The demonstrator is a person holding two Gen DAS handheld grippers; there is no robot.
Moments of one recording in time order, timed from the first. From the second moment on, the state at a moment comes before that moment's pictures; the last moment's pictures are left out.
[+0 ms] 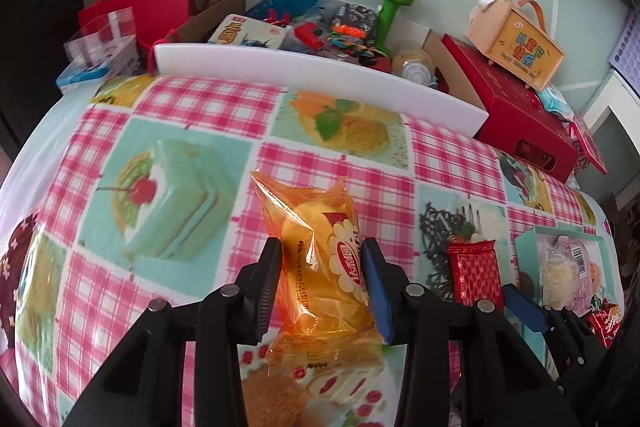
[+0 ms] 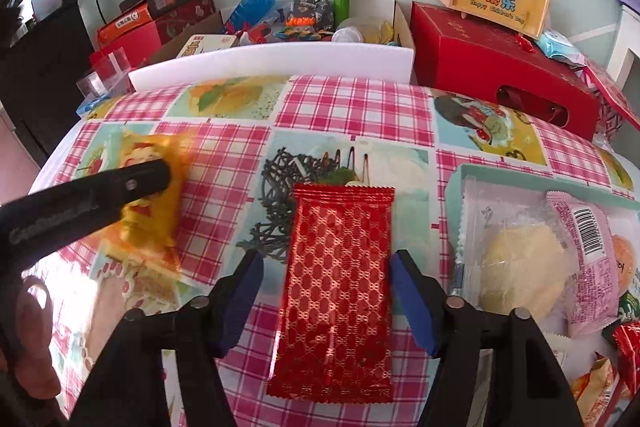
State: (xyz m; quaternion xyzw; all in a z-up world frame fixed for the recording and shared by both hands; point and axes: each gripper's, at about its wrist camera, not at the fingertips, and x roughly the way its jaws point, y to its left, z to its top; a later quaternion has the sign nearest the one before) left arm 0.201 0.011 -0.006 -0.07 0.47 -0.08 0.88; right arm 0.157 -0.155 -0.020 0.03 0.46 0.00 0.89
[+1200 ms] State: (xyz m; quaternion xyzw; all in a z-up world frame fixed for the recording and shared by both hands) left arm 0.121 0.026 -0.007 -0.07 0.51 -0.08 0.85; right arm 0.083 -0.132 -0.018 0.00 0.50 -0.02 0.86
